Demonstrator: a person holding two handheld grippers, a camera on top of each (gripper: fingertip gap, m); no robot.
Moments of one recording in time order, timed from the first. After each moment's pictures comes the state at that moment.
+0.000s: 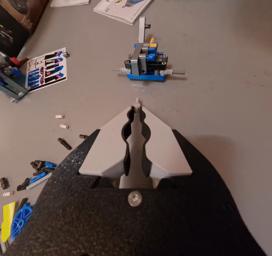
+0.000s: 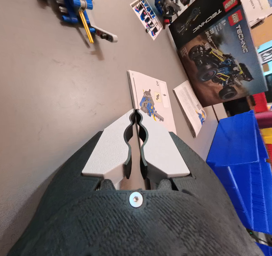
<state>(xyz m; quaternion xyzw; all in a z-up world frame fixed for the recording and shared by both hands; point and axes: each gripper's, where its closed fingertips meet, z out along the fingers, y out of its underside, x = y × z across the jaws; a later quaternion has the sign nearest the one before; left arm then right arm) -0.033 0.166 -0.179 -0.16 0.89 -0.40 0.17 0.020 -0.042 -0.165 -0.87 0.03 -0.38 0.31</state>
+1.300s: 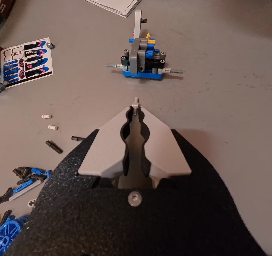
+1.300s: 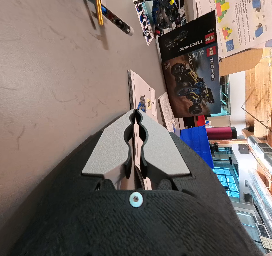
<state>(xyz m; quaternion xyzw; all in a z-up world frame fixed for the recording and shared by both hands) -0.035 0.163 -0.187 -0.17 0.90 -0.39 0.11 0.033 -0.033 -0.175 -0.82 -0.06 -0.51 0.26</state>
